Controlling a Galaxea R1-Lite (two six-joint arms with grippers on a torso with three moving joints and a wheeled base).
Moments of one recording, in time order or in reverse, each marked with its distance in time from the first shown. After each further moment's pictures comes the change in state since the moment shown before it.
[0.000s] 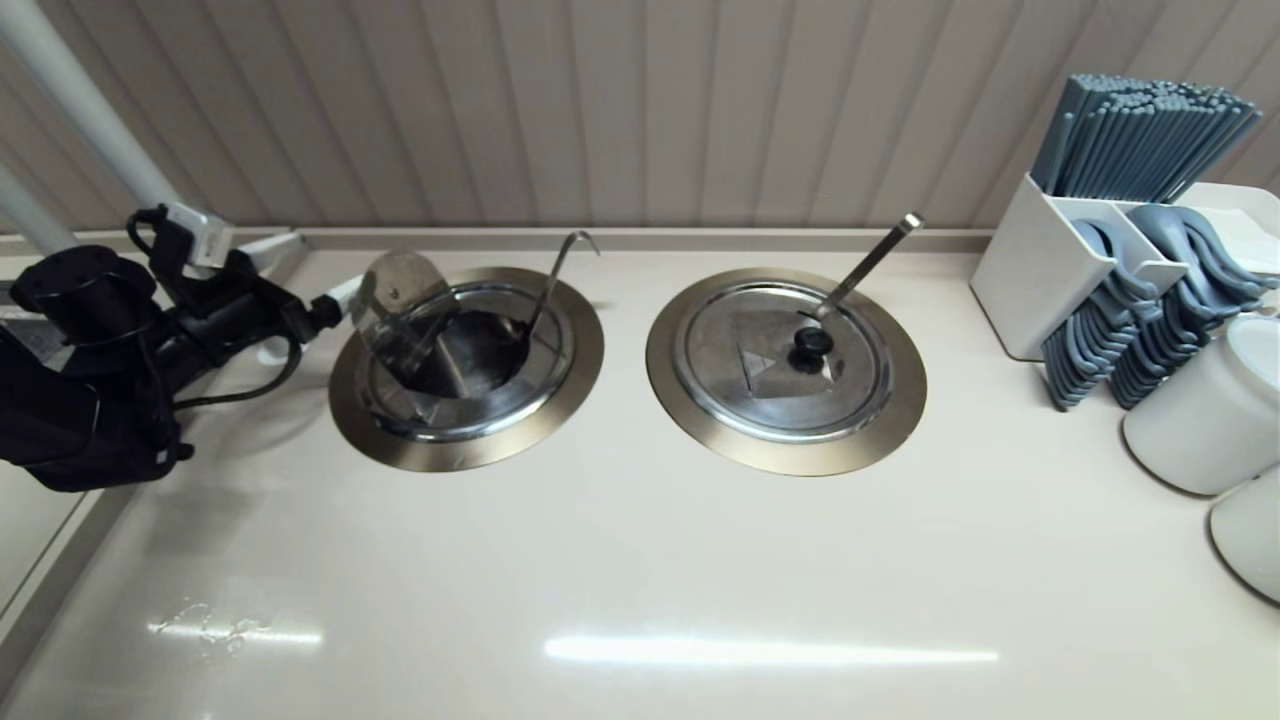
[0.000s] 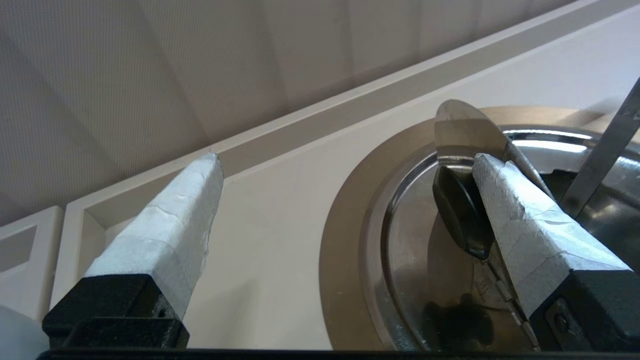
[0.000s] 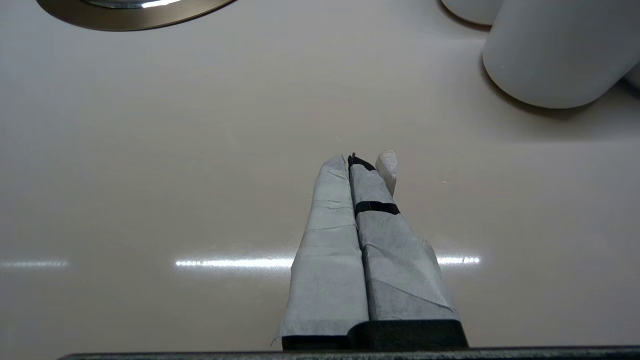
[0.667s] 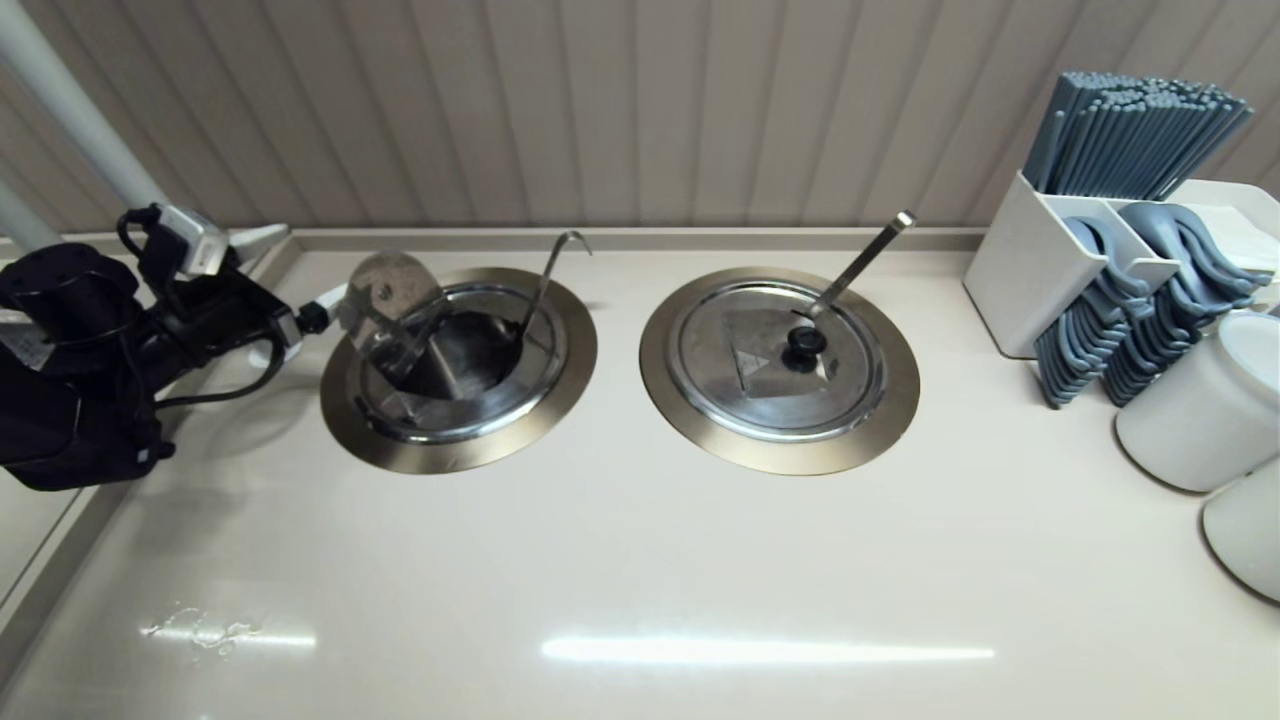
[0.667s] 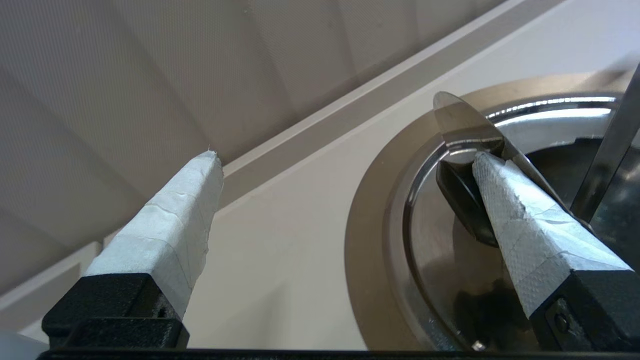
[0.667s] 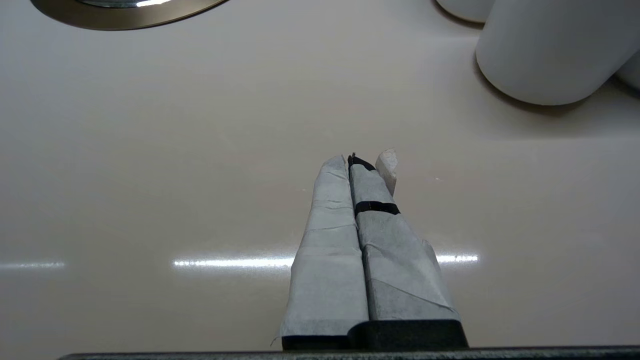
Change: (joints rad) left arm 0.078 -0.005 -0.010 0.008 -0.031 0.140; right arm 0.000 0.000 0.000 0.000 0.000 0.000
